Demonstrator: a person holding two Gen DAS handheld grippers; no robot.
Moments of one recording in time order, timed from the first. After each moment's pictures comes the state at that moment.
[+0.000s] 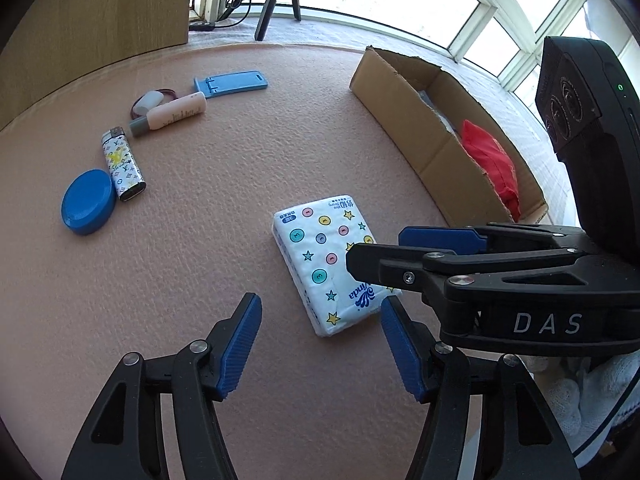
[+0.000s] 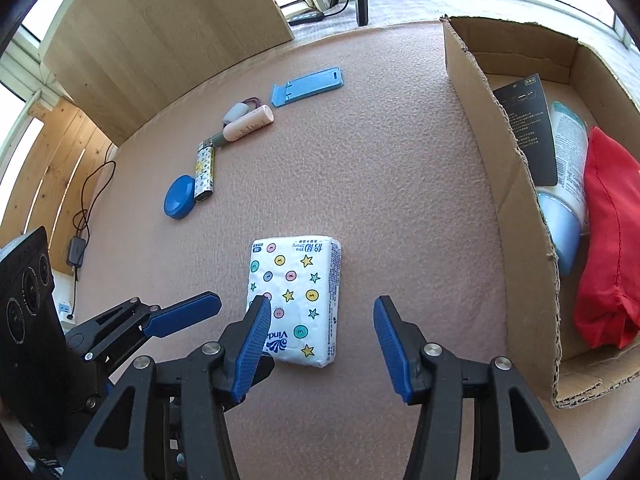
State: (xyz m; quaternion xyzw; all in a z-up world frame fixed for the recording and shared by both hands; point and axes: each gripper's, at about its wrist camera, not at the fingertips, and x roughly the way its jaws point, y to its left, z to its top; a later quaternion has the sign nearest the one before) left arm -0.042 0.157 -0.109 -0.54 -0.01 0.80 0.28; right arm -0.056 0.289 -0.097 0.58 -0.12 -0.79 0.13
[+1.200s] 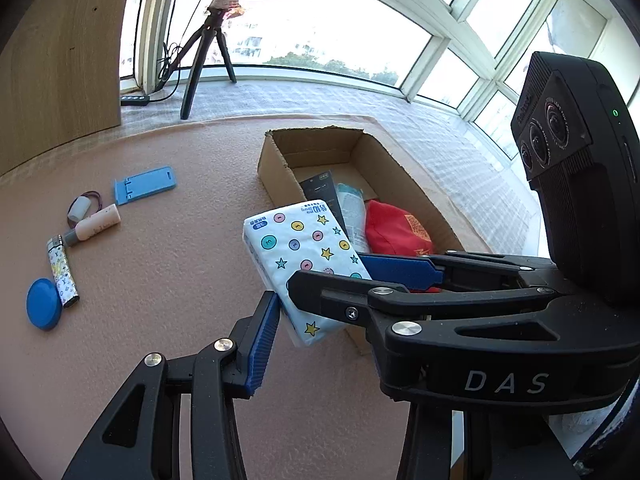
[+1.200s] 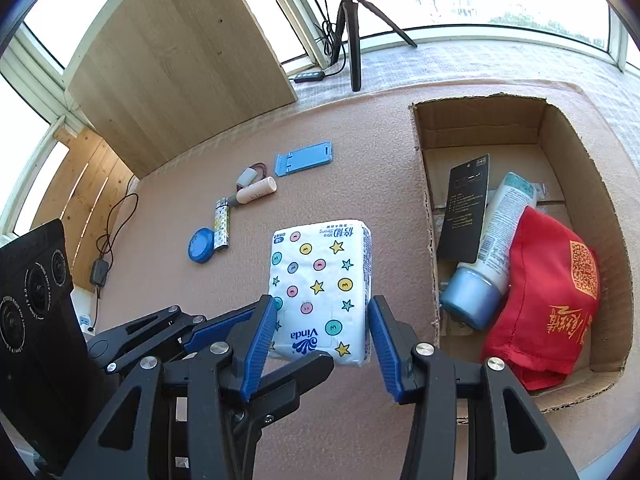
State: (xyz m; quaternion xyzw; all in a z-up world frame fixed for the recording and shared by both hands) left arm -0.057 0.244 -0.030 -0.47 -0.03 0.82 0.33; right arm -0.059 0.342 -0.031 0.53 -0.13 -0.83 0.14
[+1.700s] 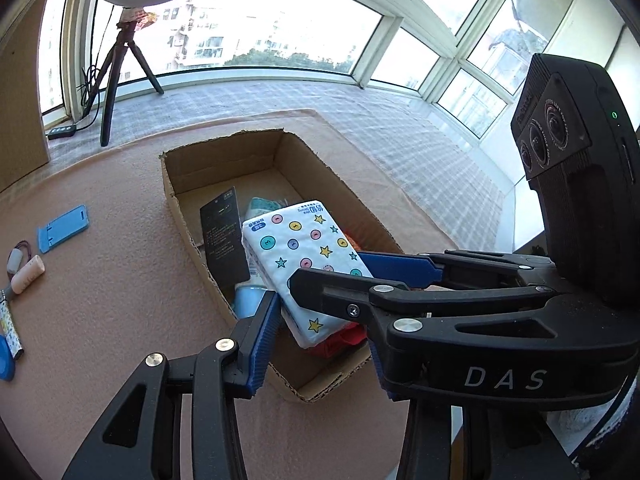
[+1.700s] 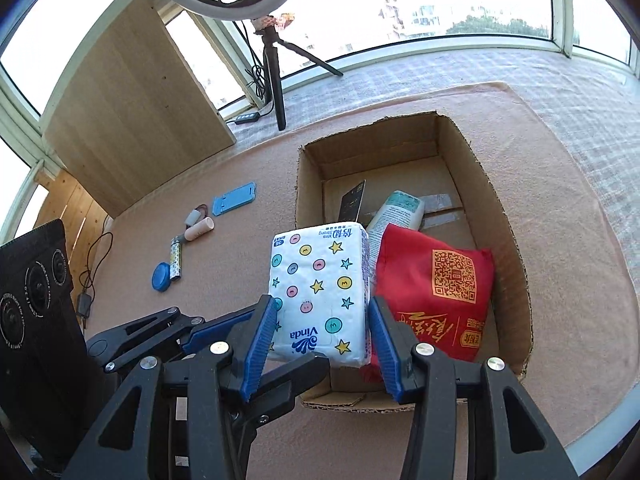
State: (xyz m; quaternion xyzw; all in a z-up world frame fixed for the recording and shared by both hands) left arm -0.058 0.336 -0.025 -0.46 0.00 0.79 0.39; right arm -0.051 0.429 -0.016 0.51 -0.15 -0.84 0.08
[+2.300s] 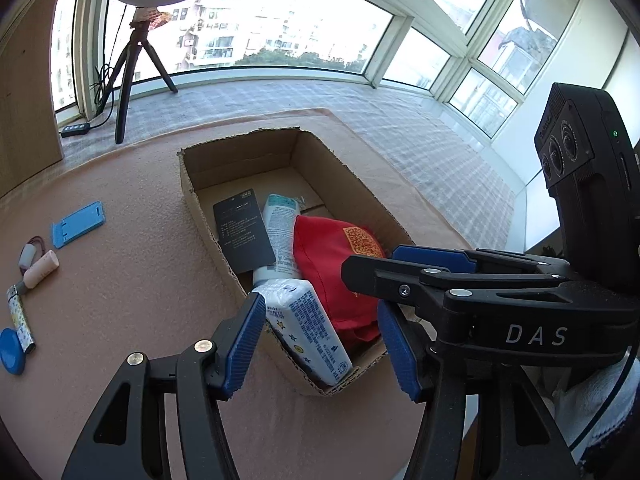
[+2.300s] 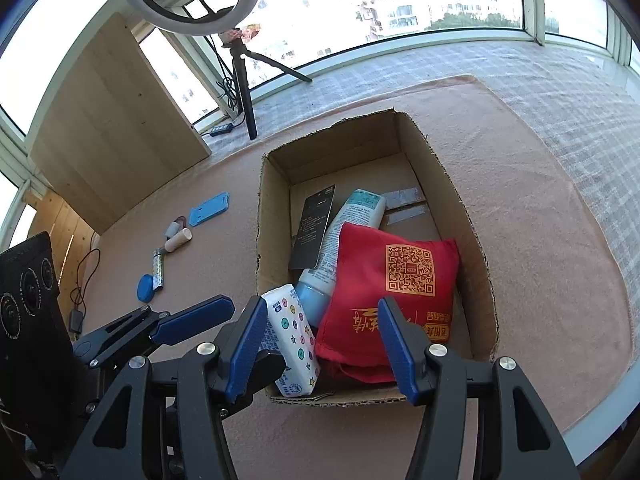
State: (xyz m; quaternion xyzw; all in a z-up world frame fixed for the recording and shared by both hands) left arm -0.057 0.317 -0.025 -0.47 0.00 0.80 0.37; right arm -0.044 0.449 -0.019 0.50 -0.17 -0.85 0.05
